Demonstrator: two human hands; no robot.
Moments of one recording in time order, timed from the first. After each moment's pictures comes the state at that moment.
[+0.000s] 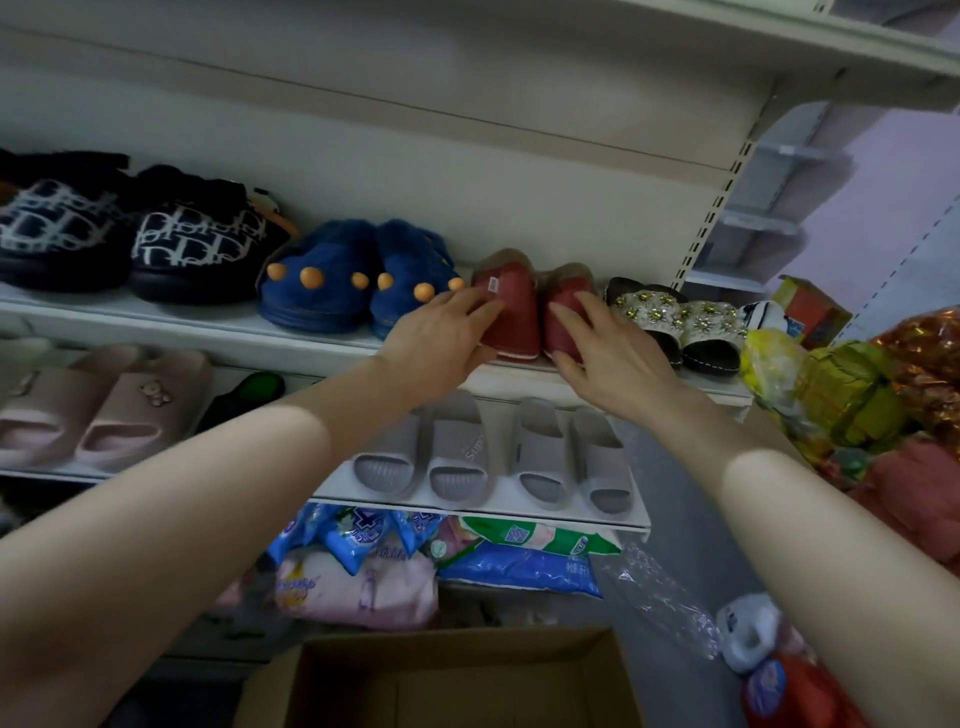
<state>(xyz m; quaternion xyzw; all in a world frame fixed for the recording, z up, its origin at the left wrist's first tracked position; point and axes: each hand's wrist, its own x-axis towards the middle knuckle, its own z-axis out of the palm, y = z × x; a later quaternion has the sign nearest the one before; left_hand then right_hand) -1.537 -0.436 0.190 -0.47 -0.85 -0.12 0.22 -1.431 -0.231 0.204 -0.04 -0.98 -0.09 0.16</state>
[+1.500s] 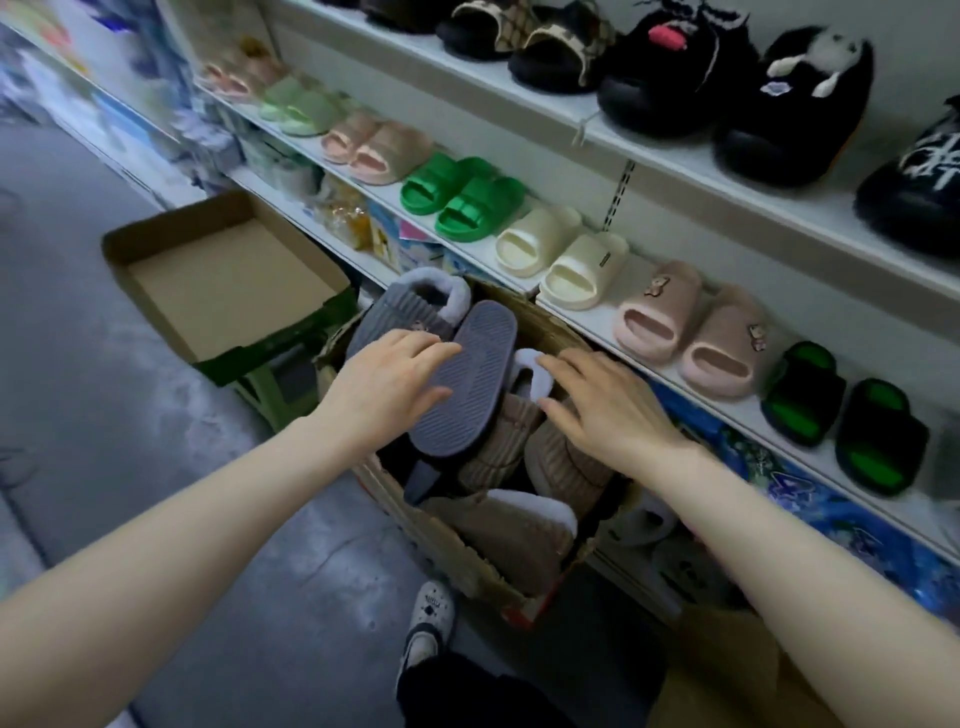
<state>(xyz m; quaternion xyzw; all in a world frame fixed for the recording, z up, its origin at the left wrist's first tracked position) -1.530 -1.222 0.045 -0.18 -0.97 -0.05 0.13 -1.578 -0.954 0.047 0.33 -0.94 0.03 0.05</state>
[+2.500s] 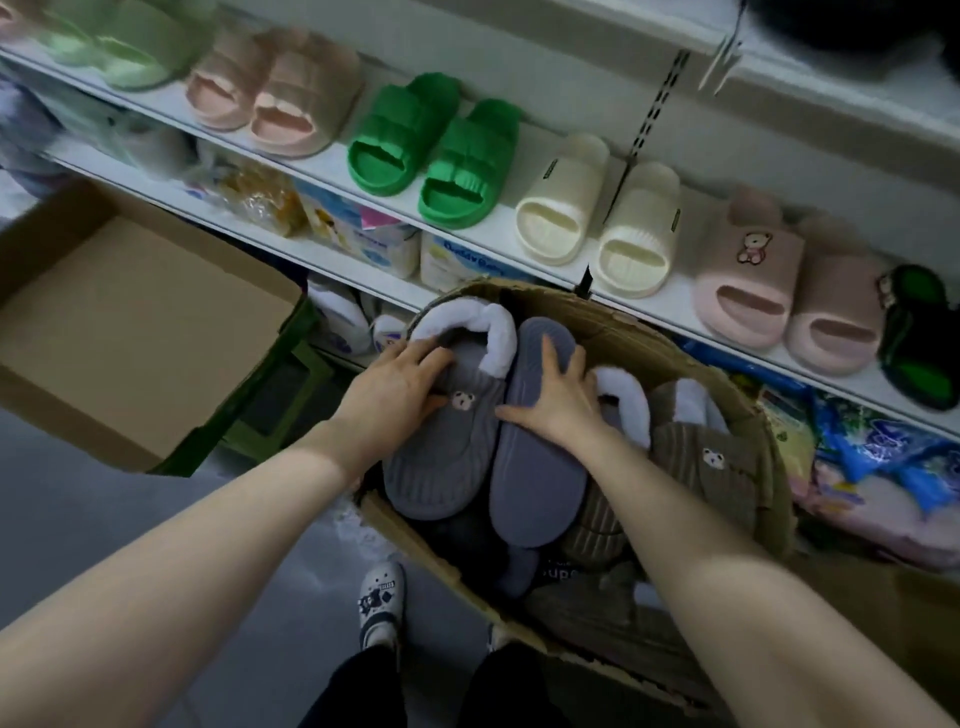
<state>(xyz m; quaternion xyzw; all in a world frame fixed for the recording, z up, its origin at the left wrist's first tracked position) -1.759 -1.362 -0.069 -0.27 -0.95 -0.13 -0.06 -1.750 -1.134 -0.093 -0.10 -0.95 0.15 -0.25</state>
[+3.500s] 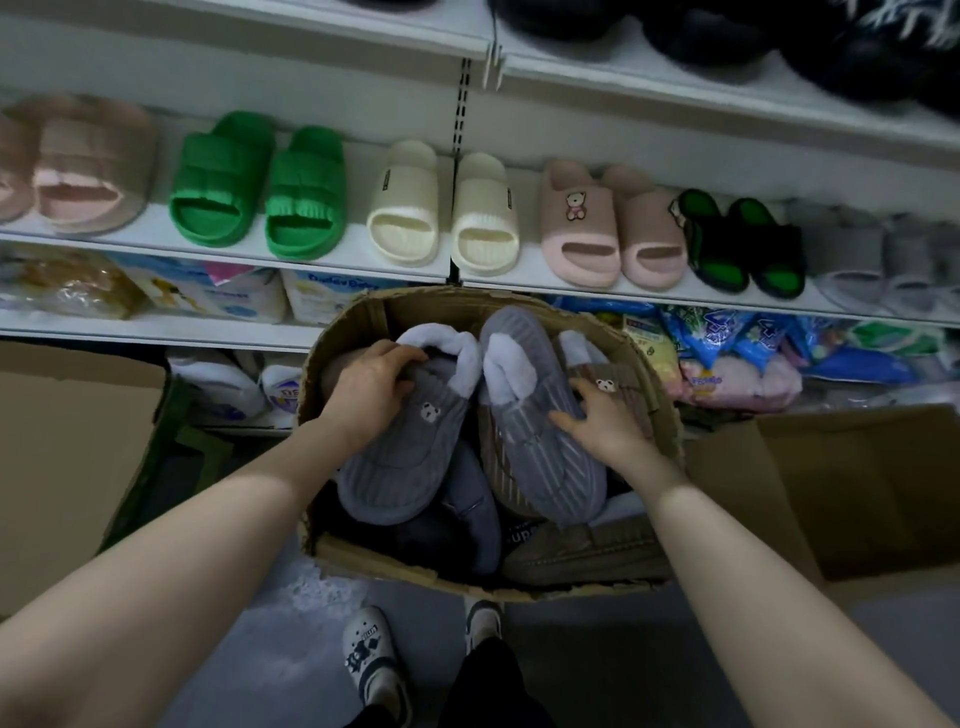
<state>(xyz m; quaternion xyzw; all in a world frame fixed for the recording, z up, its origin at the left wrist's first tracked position) -1.785 -1.303 -0.073 -0.33 -0.90 -0.28 -0.10 -1.630 -1.054 -0.051 -0.32 -0.87 0.34 -0.13</state>
